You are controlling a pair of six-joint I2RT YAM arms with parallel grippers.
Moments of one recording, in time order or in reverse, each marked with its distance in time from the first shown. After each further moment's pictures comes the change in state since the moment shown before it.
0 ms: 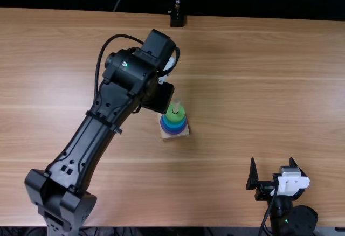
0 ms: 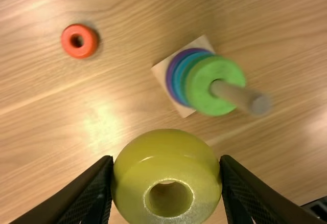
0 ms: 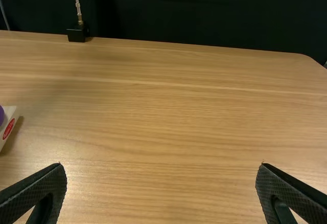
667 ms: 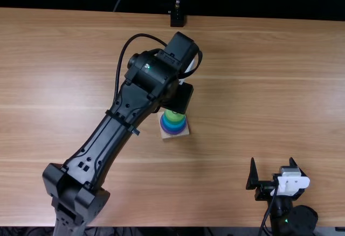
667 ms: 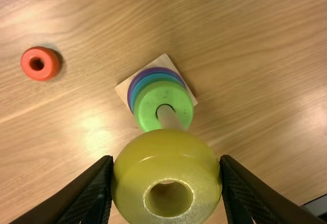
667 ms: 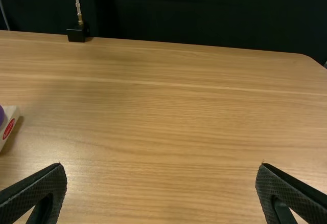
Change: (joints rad) left arm -0.081 0.092 0.128 -0.001 0.005 -0.059; right arm 0.000 0.000 0.000 0.000 0.000 0.000
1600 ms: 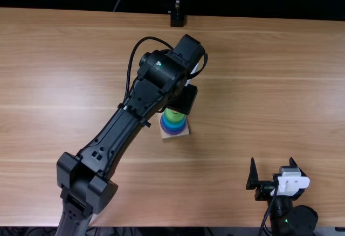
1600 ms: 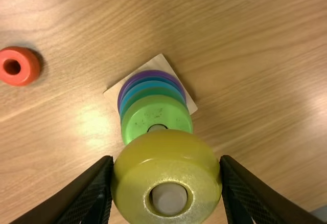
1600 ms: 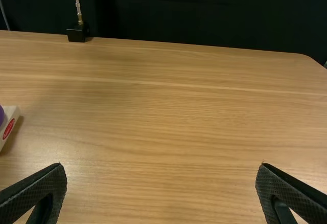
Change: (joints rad) left arm -0.011 0.084 0.016 0.010 0.010 -0.002; right arm 0.000 0.000 0.000 0.000 0.000 0.000
